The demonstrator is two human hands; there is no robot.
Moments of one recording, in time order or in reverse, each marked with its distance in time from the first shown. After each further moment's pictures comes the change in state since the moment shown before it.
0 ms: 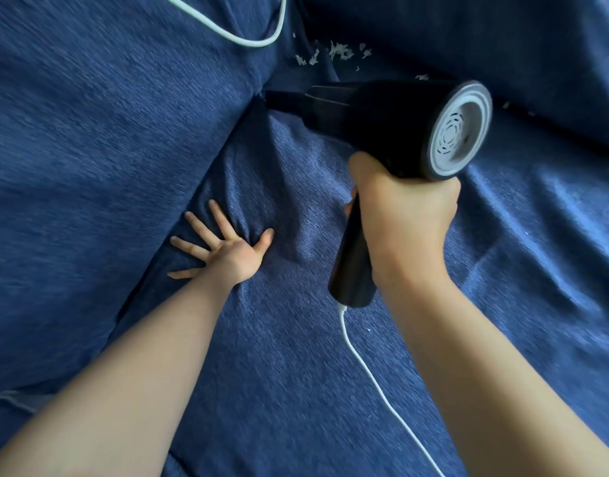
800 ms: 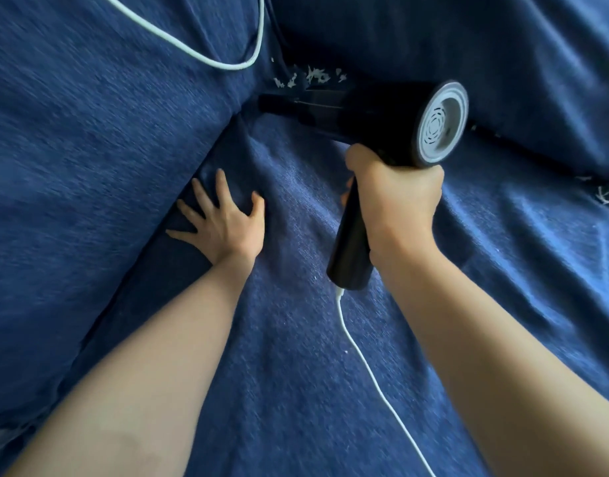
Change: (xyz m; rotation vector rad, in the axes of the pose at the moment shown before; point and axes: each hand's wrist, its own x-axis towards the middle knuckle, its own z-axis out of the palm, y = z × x) left_hand 0.015 0.059 -0.001 -0.168 0.485 0.212; right_hand 0.044 -0.002 -0.008 0.040 -0.020 0.018
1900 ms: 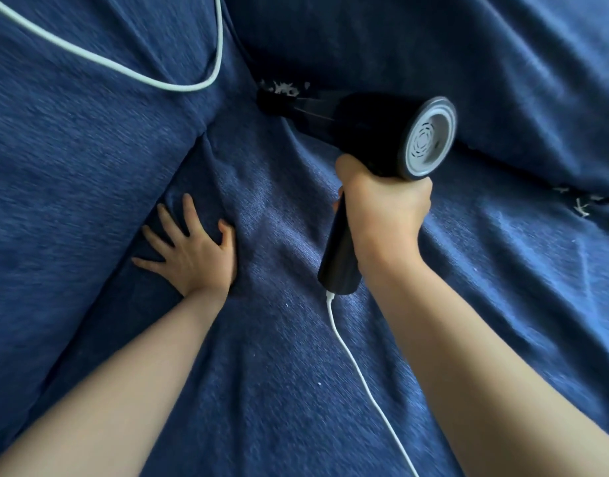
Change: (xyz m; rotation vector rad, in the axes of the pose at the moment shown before) left_hand 0.001 -0.005 0.018 0.105 0.136 0.041; right_hand 0.039 0.003 -0.008 -0.023 0.087 0.019
